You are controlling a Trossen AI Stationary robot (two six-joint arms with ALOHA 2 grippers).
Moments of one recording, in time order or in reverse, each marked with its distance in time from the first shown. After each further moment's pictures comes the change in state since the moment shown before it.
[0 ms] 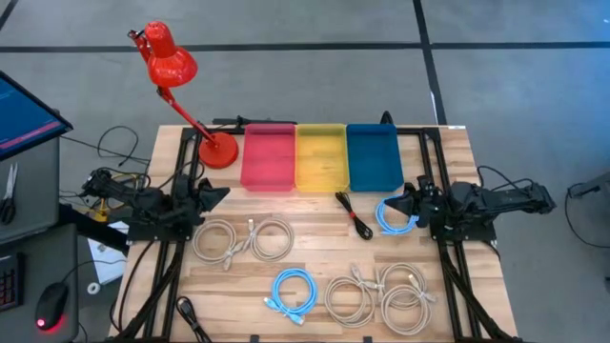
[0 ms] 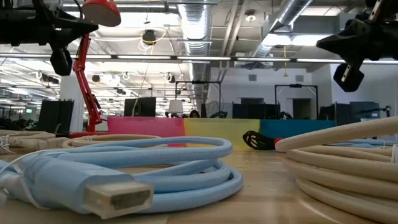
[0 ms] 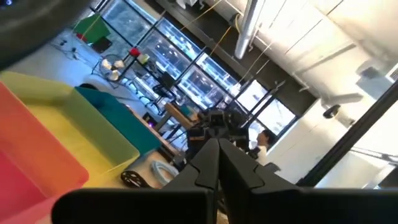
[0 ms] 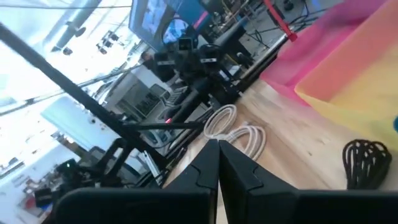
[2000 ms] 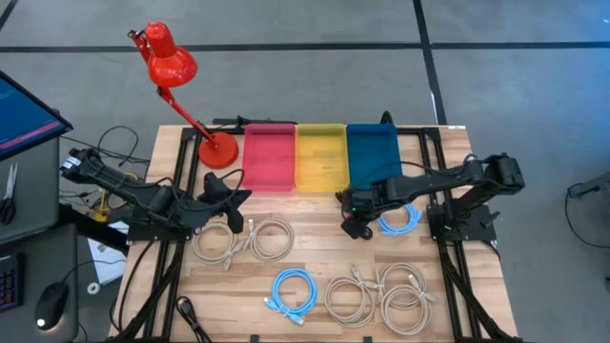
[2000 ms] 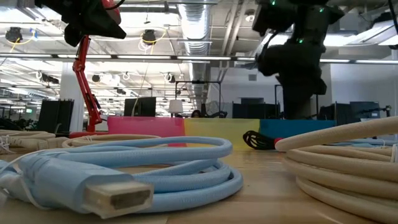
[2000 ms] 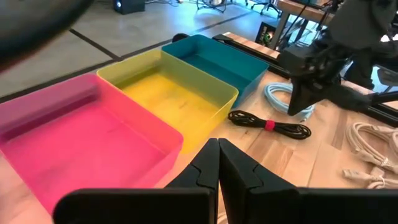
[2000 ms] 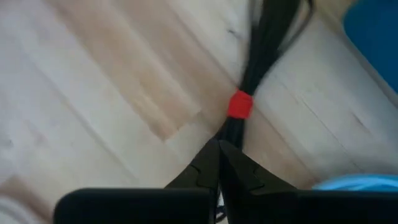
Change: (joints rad) left arm 0.005 0.811 0.612 -0.626 -0.178 -0.062; right arm -0.111 1.481 0.868 -0.700 -0.143 -0.028
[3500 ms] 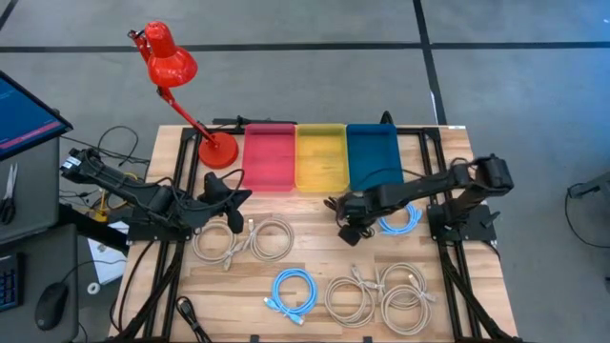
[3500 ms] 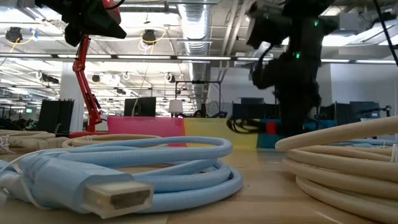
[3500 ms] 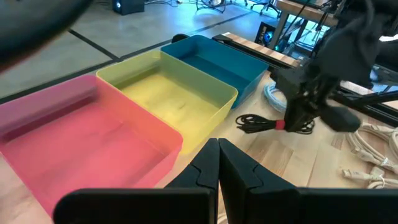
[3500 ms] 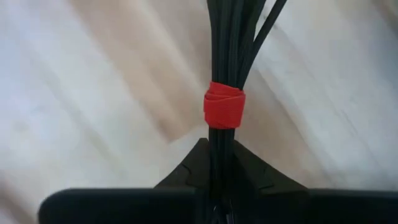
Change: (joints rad) left arm 0.000 0.000 0.000 0.005 0.001 0.007; right arm 0.039 0.078 -0.004 0.077 -0.029 -0.084
